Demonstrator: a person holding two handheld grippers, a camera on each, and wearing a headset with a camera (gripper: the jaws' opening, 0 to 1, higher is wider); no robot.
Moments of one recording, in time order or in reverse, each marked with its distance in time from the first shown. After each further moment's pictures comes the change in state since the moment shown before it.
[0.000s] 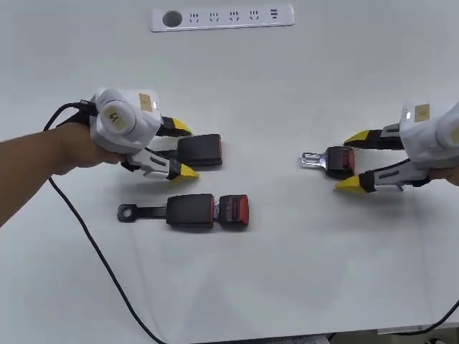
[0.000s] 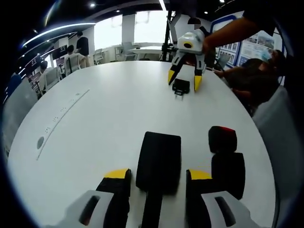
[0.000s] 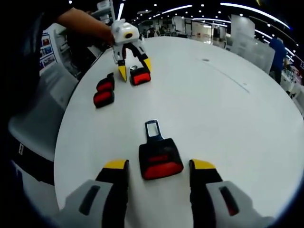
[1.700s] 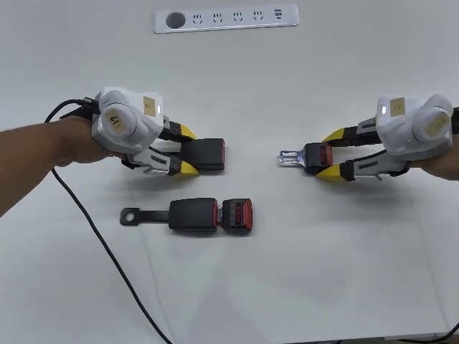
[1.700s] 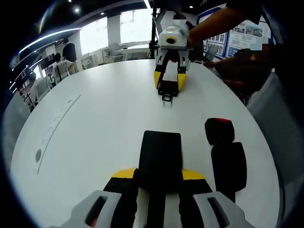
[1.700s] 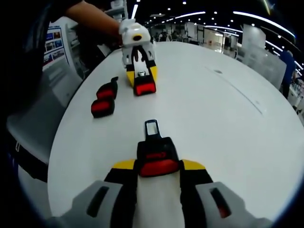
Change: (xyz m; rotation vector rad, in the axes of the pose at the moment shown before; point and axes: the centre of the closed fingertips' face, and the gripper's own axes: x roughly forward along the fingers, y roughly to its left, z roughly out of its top) left arm -0.001 0.001 -0.003 0.103 0.027 -0.056; right arm 0.039 -0.001 0.041 -0.099 -0.047 0.049
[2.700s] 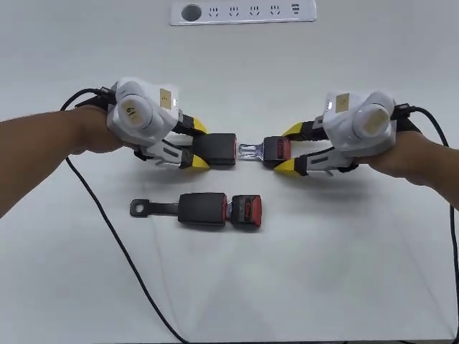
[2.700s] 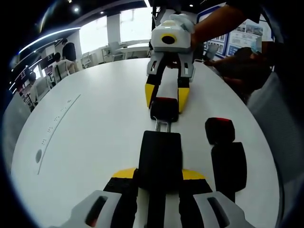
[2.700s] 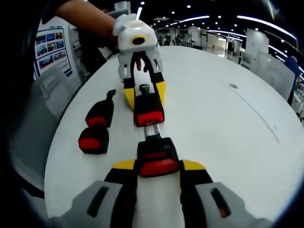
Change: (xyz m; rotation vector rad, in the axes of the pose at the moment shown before) left arm 0.001 0.000 -0.001 0.003 0.016 0.004; right arm 0.059 0.016 0.061 -0.024 -0.033 0.022
